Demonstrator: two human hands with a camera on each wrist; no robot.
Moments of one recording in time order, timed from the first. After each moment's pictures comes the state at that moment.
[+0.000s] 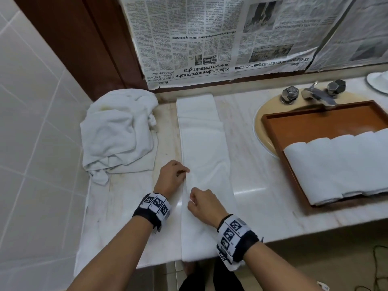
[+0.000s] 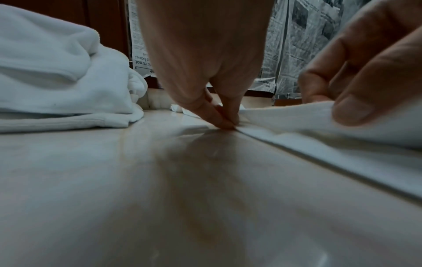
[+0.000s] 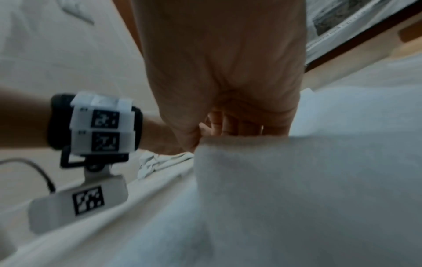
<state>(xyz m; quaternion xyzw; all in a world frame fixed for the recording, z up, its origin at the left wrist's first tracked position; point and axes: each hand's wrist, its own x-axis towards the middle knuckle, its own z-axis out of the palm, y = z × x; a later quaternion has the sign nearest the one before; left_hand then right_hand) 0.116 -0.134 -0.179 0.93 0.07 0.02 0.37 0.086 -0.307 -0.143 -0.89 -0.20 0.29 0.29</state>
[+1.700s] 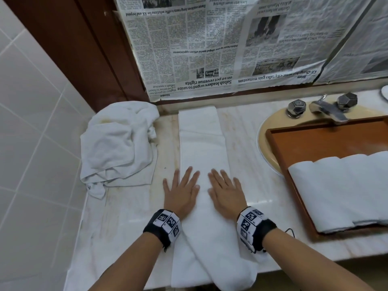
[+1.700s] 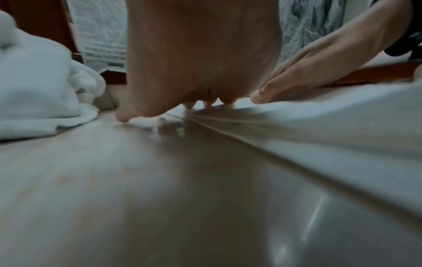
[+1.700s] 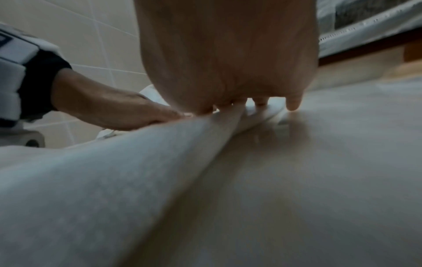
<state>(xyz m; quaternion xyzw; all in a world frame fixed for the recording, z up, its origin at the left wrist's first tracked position) 0.124 -0.180 -0.181 0.97 0.10 -0.13 0.19 0.178 -0.358 -0.180 -0.94 -0.28 0.19 0.09</state>
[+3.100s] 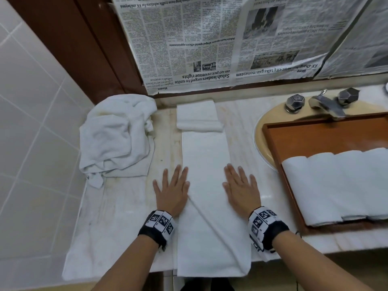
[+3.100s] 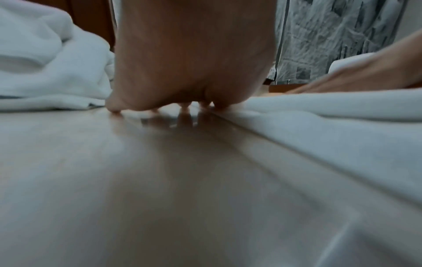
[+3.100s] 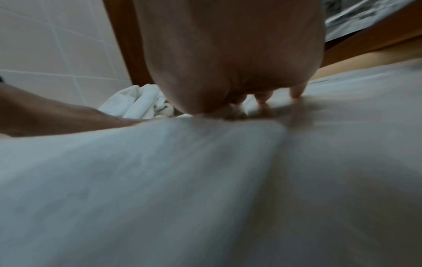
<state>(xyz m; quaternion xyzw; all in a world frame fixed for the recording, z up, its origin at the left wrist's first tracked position) 0.102 -0.191 -0.181 0.95 0.19 -0.13 0.19 0.184 -0.416 -0.184 -0.95 -0.22 0.20 0.07</state>
